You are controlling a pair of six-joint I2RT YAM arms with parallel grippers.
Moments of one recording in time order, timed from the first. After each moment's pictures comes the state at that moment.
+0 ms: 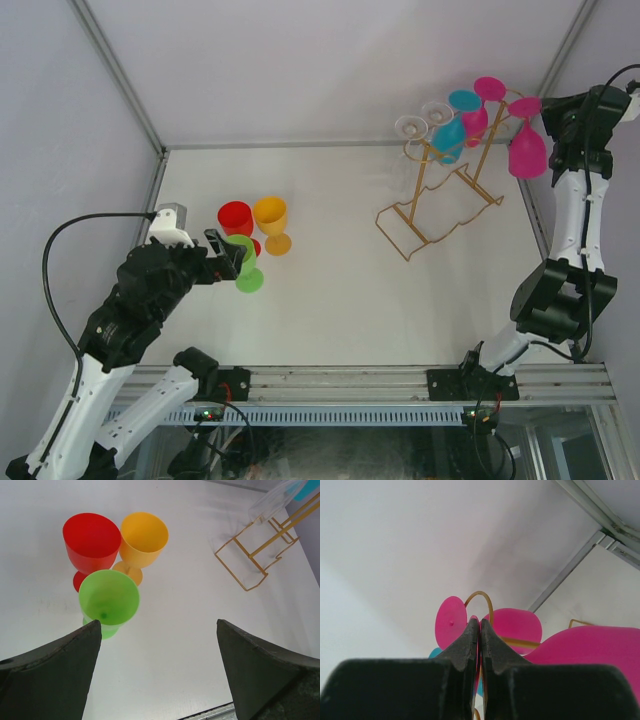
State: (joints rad) left arm -0.50 0.58 1.01 -0.77 -0.19 -0.44; right arm -0.38 1.64 1.69 -0.24 -0.11 0.94
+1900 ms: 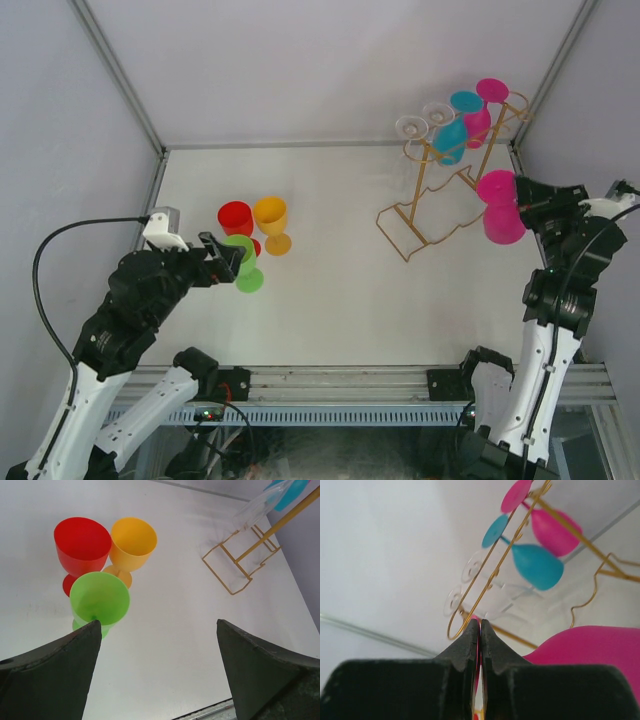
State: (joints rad) left arm -0.50 0.54 1.01 -0.76 -0.17 -0.47; right arm -0.45 0.74 0.97 -0.21 -0.35 0.95
